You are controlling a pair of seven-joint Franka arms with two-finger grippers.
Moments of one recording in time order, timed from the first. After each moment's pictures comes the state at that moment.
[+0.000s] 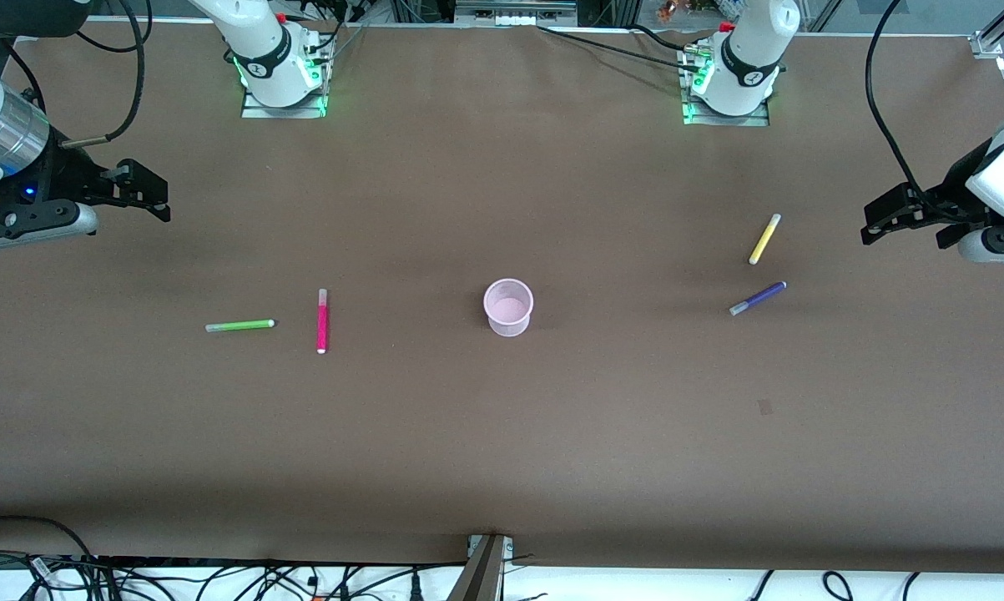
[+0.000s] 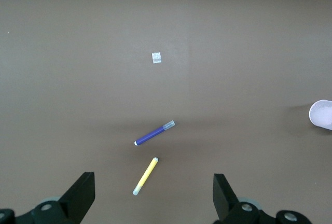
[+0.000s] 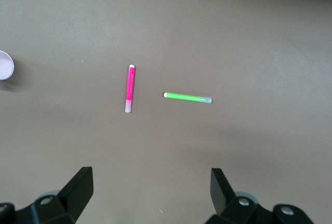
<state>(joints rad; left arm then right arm) -0.02 0.10 -0.02 -1.48 -0.02 1.58 -0.02 0.04 0.06 0.07 -1.57 -0.01 1.62 -0.09</state>
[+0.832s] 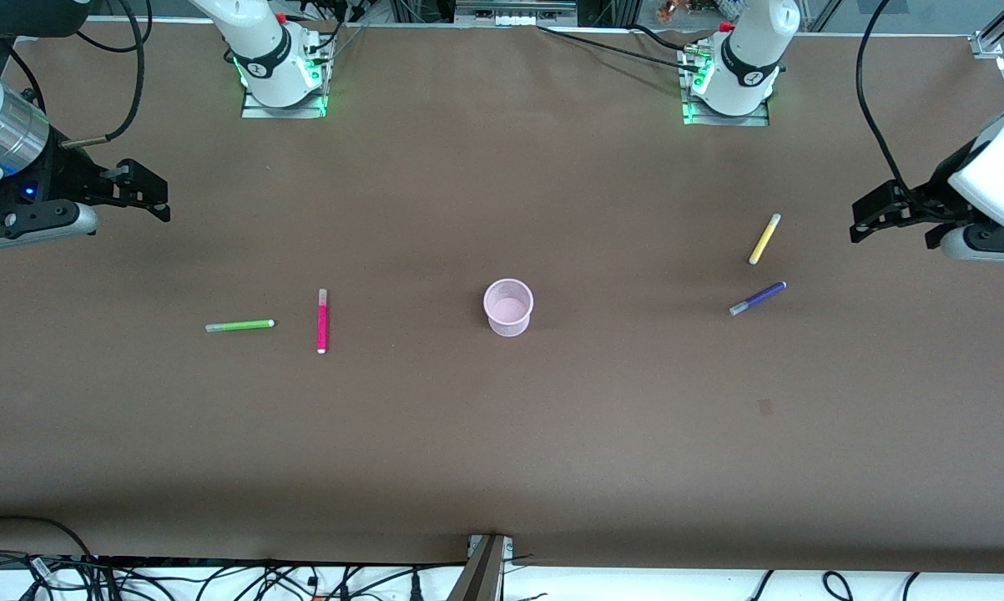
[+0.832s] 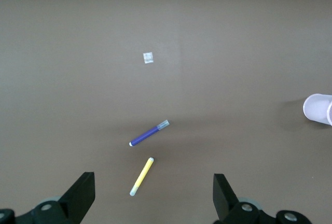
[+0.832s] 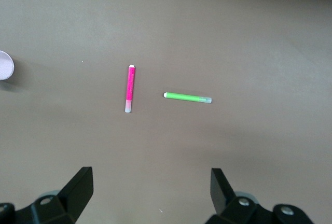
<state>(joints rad) -0.02 0.10 -0.05 -1.48 -0.02 1.58 -0.02 0.04 0.06 0.07 -1.57 -0.01 1.62 -0.09</state>
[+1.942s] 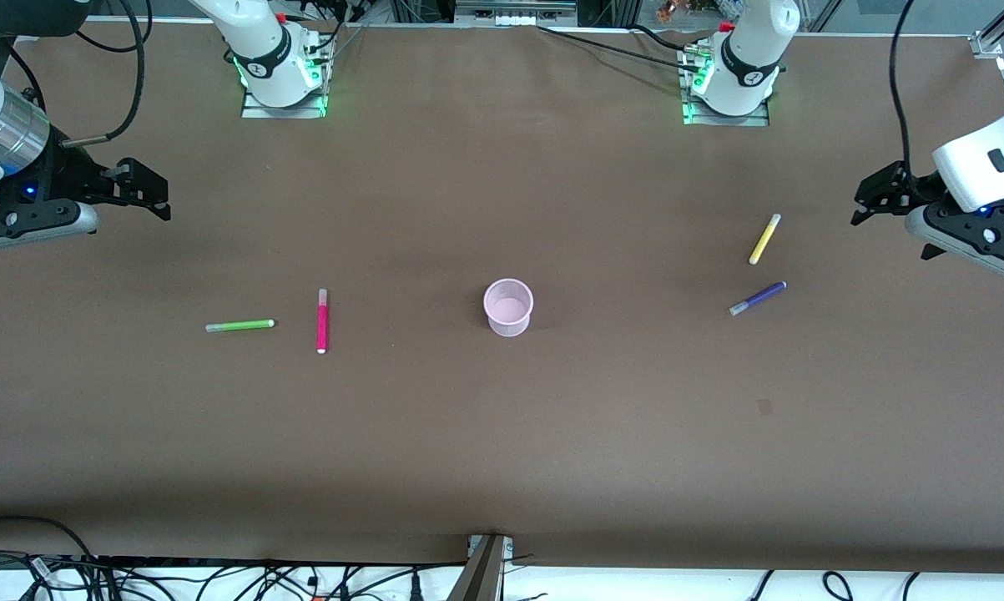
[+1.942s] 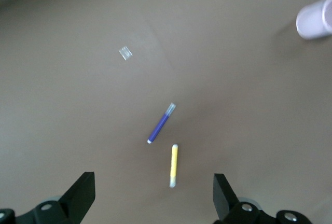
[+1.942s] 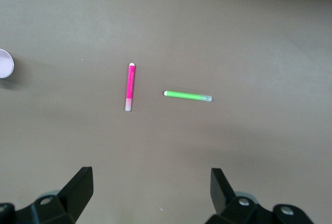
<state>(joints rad) 0.03 0.12 -0.05 -1.49 -0.02 1.53 0.53 0.04 0.06 0.07 -1.57 -0.01 1.61 -0.09</state>
